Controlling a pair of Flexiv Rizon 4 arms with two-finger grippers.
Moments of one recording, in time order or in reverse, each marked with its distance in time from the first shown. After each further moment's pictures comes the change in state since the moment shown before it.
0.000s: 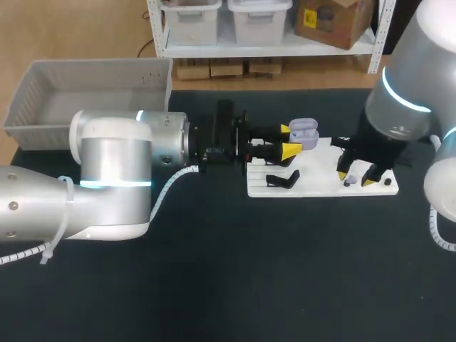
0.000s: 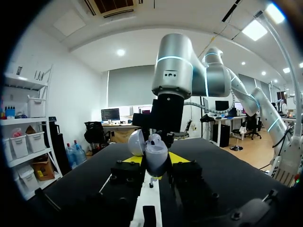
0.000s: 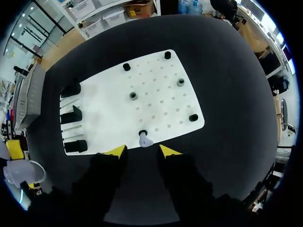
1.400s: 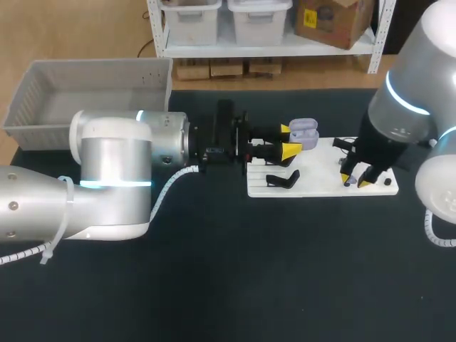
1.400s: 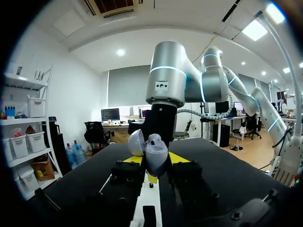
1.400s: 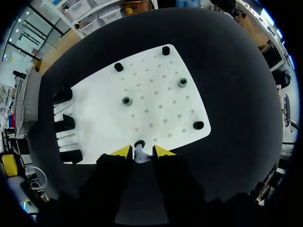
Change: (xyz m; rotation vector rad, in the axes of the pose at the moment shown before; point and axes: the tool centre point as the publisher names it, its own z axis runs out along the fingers) left arm 0.000 0.000 0.000 0.000 0.000 0.000; right arm -0.010 -0.003 0.021 -0.021 0.023 0.032
